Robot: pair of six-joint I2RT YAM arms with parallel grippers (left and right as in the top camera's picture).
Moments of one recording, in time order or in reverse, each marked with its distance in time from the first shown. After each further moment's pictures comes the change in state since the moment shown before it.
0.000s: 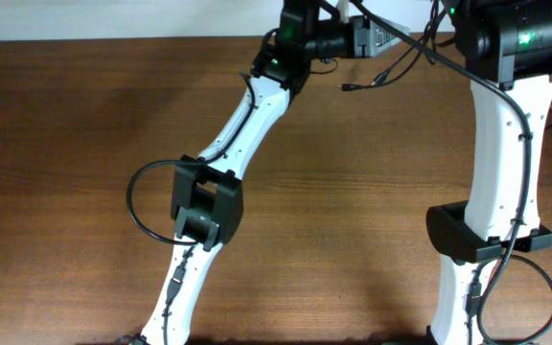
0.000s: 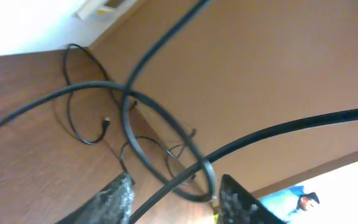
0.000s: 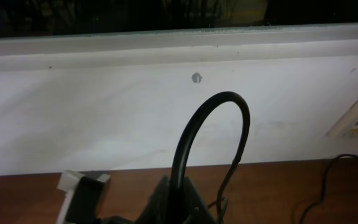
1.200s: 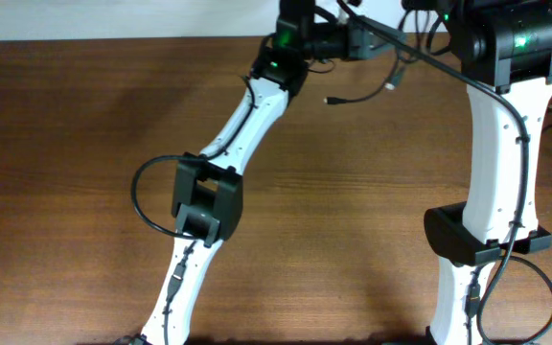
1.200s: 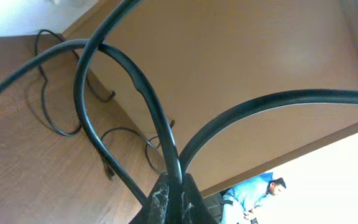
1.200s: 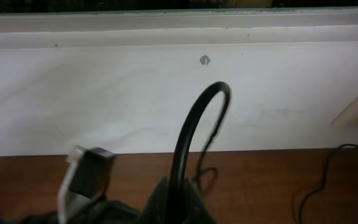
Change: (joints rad) left arm 0.035 0.040 0.000 0.152 0.121 -0.150; right arm 0.019 -0.008 0.000 -0.059 0.000 0.000
